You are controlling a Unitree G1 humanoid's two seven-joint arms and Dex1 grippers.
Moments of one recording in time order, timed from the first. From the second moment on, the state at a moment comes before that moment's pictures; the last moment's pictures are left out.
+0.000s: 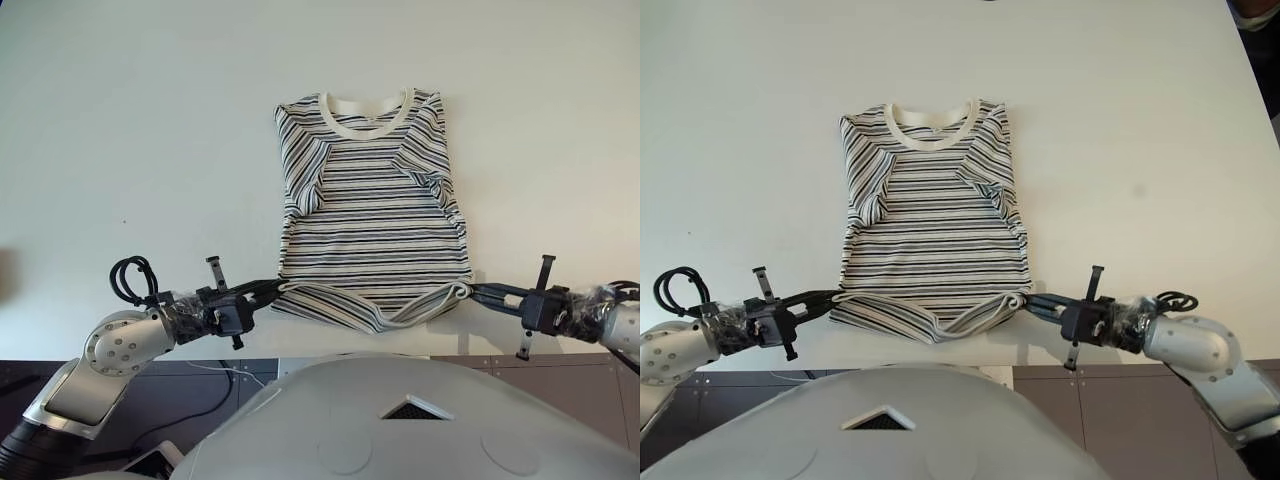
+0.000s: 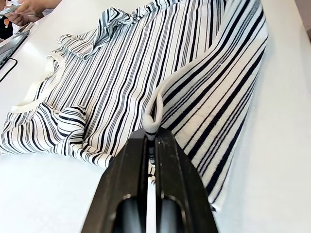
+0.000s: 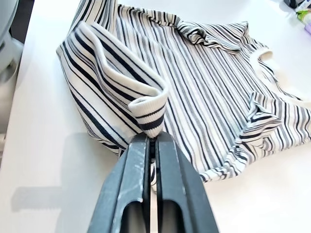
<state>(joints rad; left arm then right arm) 0.63 0.98 -0.12 -0.40 -0.17 -0.35 -0.65 0.57 -1.17 0.10 -0.38 0.45 -0.34 0.78</state>
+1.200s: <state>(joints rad) -0.59 0.35 -0.16 1.09 0.10 -0.44 -0.38 -0.61 -0.33 0.16 0.93 -0.05 -0.33 0.36</state>
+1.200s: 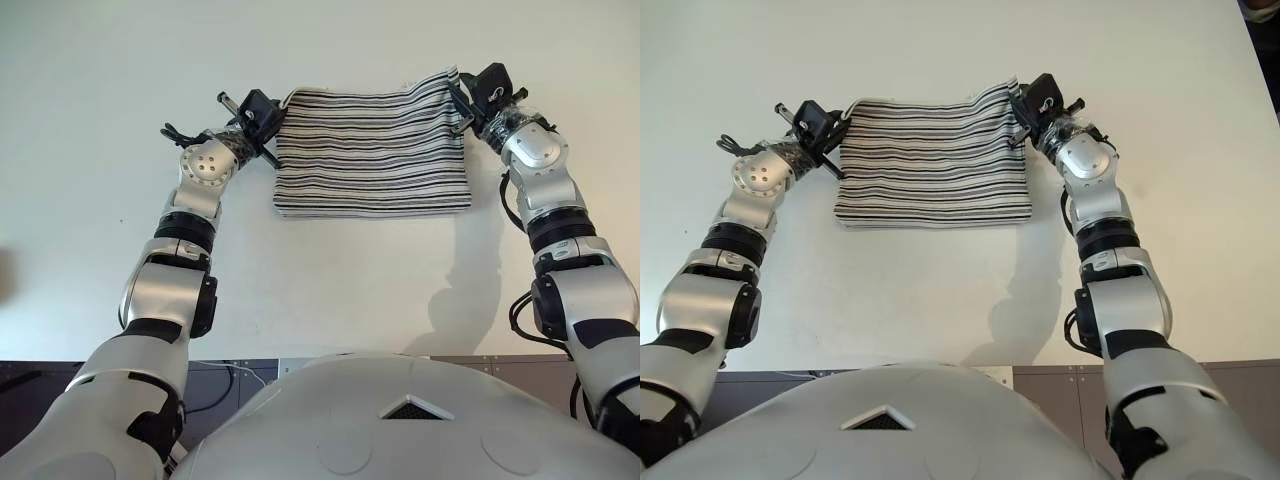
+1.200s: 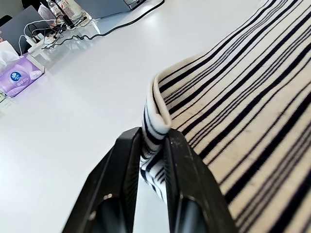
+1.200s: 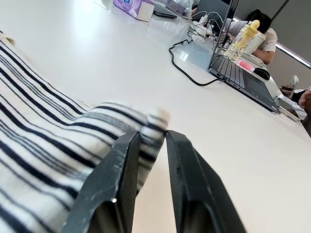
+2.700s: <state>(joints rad) -0.10 0.31 0.08 0.44 0.05 -0.24 -0.03 -0.19 -0.65 0.47 0.00 -0.02 -0.04 1.00</state>
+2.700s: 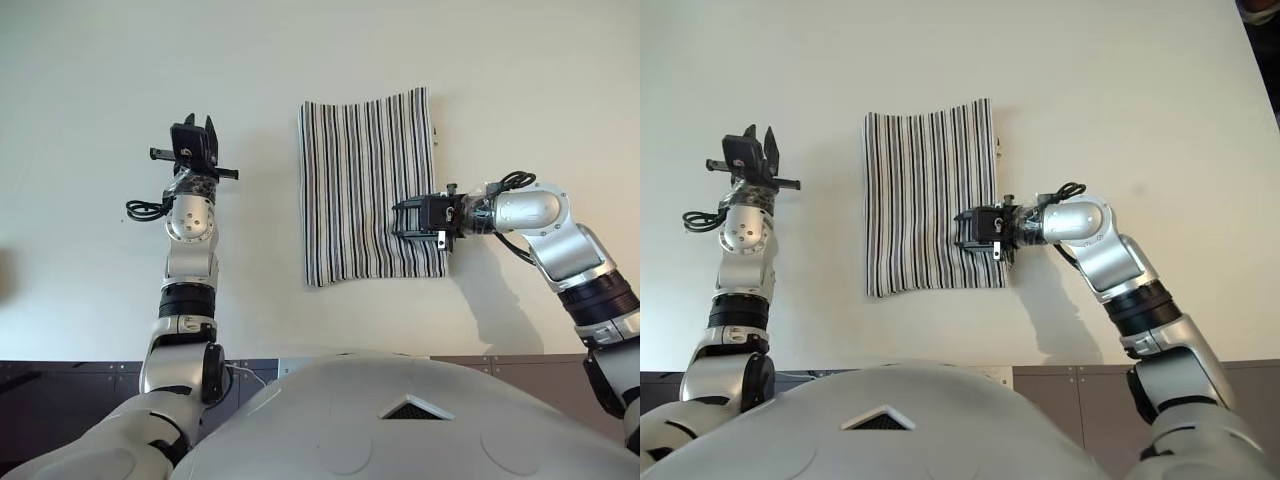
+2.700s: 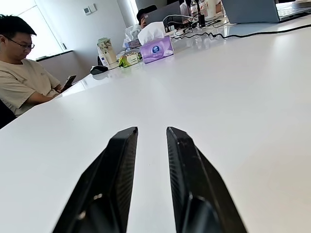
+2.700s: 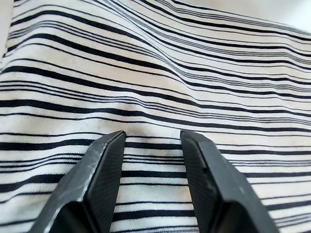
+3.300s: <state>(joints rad) 0.36 0.83 -0.10 -0.12 0.20 -0.41 -0.64 0.11 -0.92 0.15 0.01 -0.28 -0.62 0.70</state>
